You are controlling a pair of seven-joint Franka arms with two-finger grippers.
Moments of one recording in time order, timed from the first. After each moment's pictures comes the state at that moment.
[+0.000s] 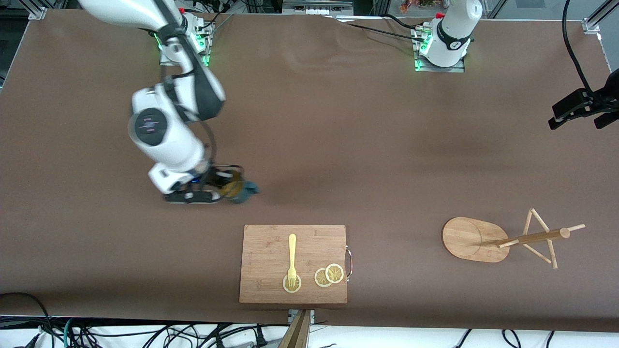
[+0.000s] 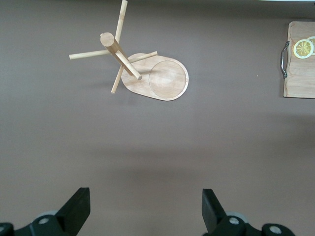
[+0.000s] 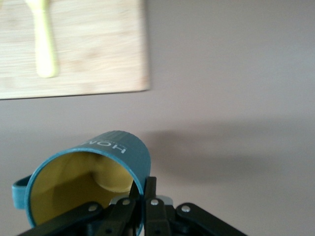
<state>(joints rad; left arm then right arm) 0.07 0.05 -0.04 -1.46 -0.01 1.55 -0.03 0.46 0.49 0.02 -1.60 0.03 2.16 0.55</state>
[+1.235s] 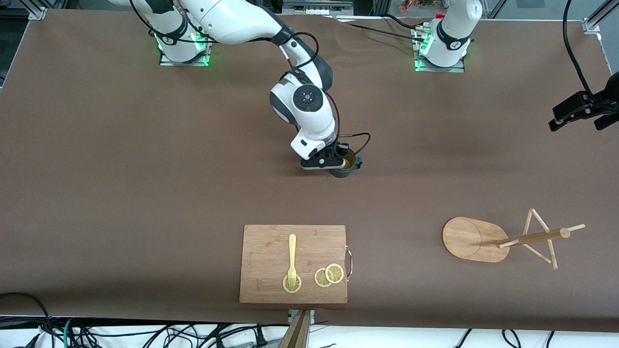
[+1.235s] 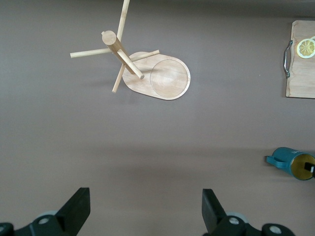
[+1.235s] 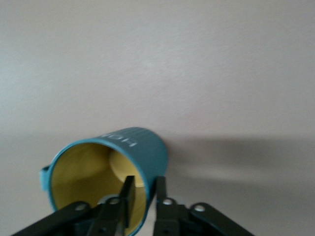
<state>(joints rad) 0.07 0.06 -0.04 -1.46 -0.01 1.55 -0.03 0.82 0.81 0.06 -1.39 0.06 2.40 0.82</state>
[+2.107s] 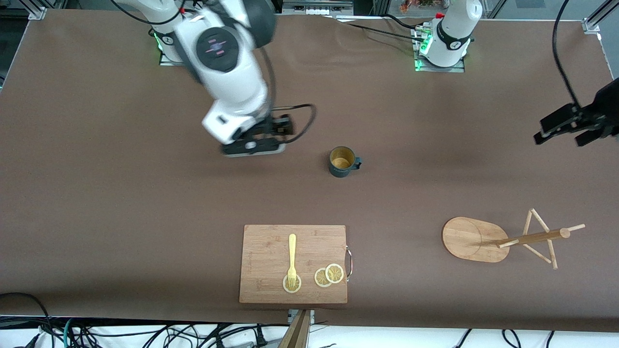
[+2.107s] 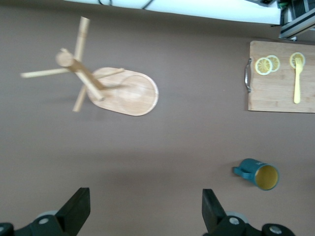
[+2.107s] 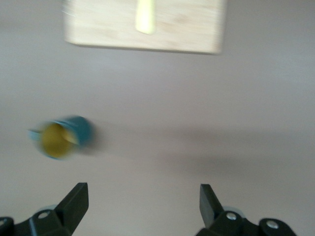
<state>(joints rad) 0.07 0.13 -0.05 -1.45 -0.15 1.64 -0.03 0.59 0.41 -0.03 -1.33 0.06 1.67 0.48</state>
